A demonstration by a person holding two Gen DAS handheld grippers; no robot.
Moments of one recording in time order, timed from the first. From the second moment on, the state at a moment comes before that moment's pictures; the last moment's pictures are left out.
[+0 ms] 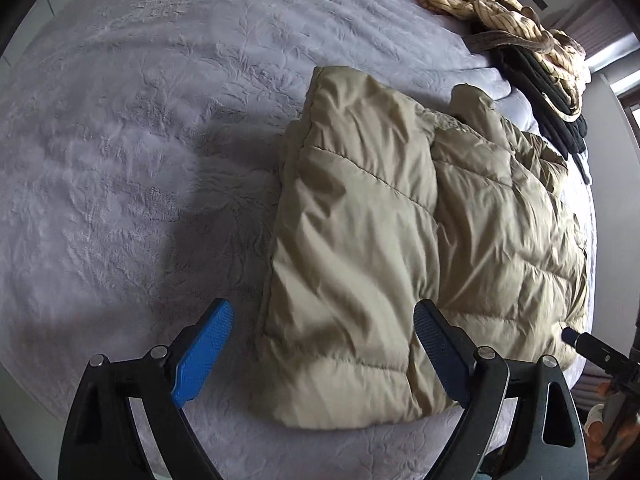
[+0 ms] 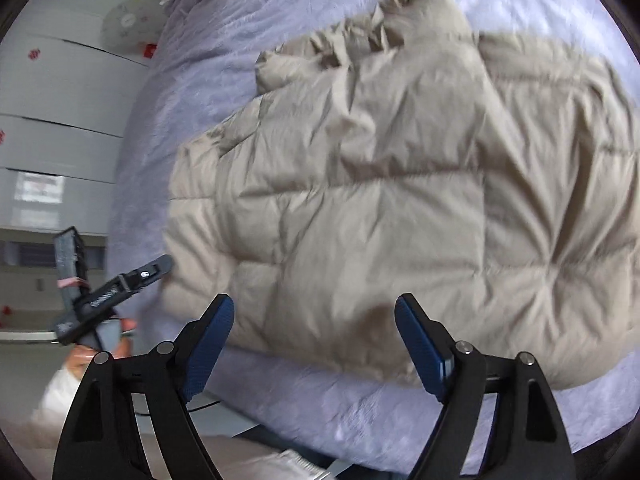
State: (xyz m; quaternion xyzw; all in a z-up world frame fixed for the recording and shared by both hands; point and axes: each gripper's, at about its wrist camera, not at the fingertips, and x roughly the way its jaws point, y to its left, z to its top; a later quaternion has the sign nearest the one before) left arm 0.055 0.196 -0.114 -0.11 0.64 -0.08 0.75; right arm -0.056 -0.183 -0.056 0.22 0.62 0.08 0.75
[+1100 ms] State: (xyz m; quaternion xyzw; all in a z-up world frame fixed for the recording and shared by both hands) left arm 0.147 0.193 -0.224 -0.26 0.69 -0.31 0.60; right arm 0.043 -0.194 -0.142 0.19 0.61 -0.01 0.77
